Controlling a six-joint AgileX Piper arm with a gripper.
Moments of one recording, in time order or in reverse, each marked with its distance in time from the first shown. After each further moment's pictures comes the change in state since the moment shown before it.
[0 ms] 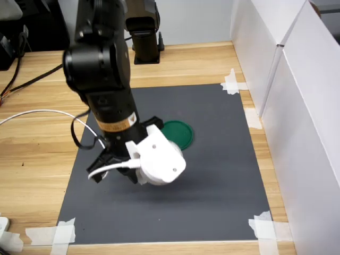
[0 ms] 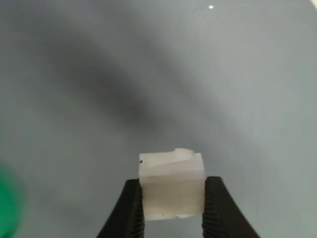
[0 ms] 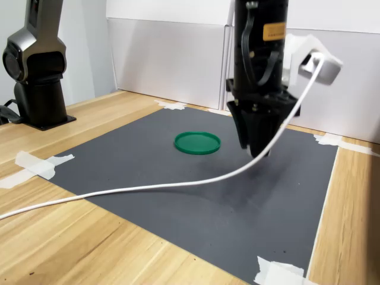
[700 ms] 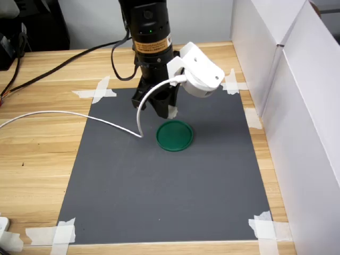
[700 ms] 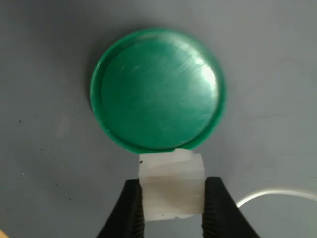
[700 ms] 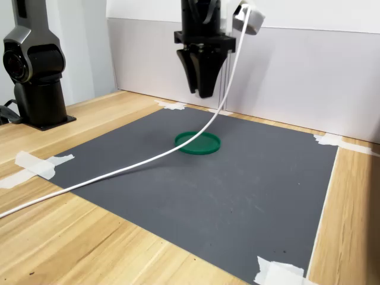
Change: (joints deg) arm 9.4 -19.6 27.7 -1.5 -3.5 -3.0
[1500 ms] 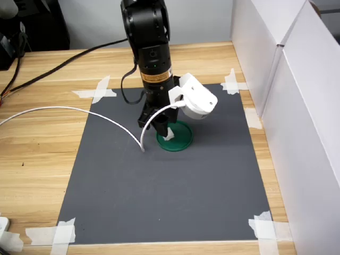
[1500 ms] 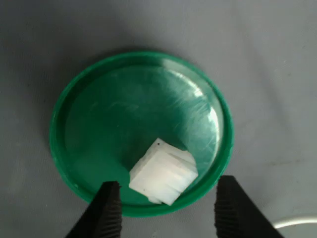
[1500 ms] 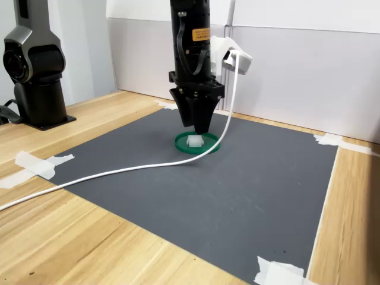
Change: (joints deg) arm 0.0 3.5 7.2 0.8 -13.2 -1.1
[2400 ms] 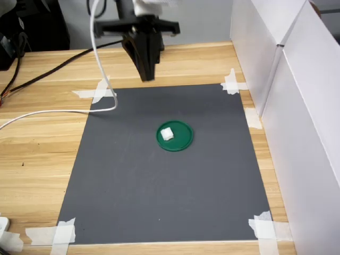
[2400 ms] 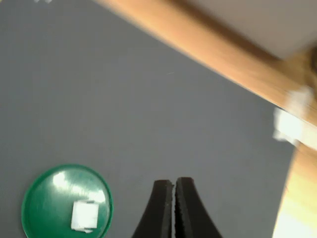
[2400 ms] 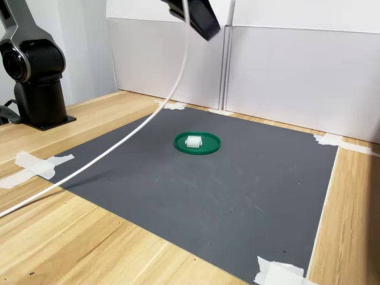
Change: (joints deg) arm -5.8 -38.2 14.3 0.6 -21.7 26.6
